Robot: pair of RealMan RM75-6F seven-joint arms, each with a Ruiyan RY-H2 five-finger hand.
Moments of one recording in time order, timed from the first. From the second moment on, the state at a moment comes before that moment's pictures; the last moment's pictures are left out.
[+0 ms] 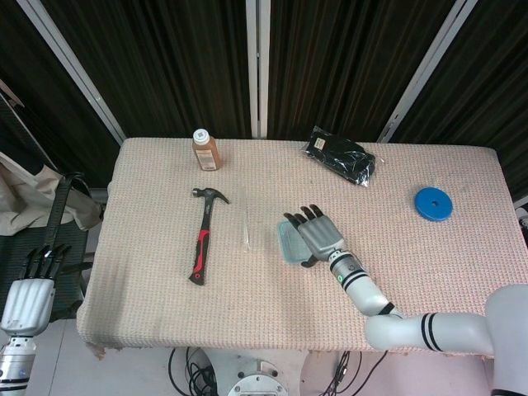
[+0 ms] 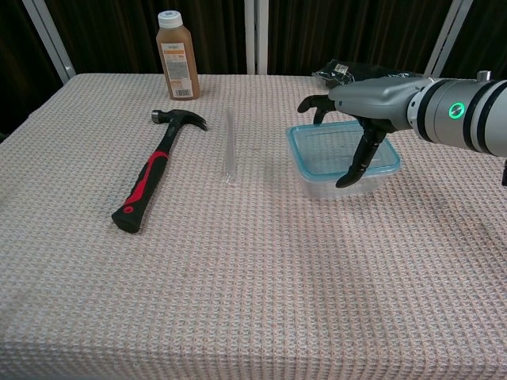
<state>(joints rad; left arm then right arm) -0.06 -1.21 -0.01 -1.57 1.52 1.51 0.12 0.99 -1.46 0.07 -1.68 -0.64 0.94 -0.63</state>
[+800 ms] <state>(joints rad) -0.06 -1.20 -0.02 -1.59 1.52 1.51 0.14 0.97 -1.44 0.08 -1.66 -0.72 0.90 -0.57</state>
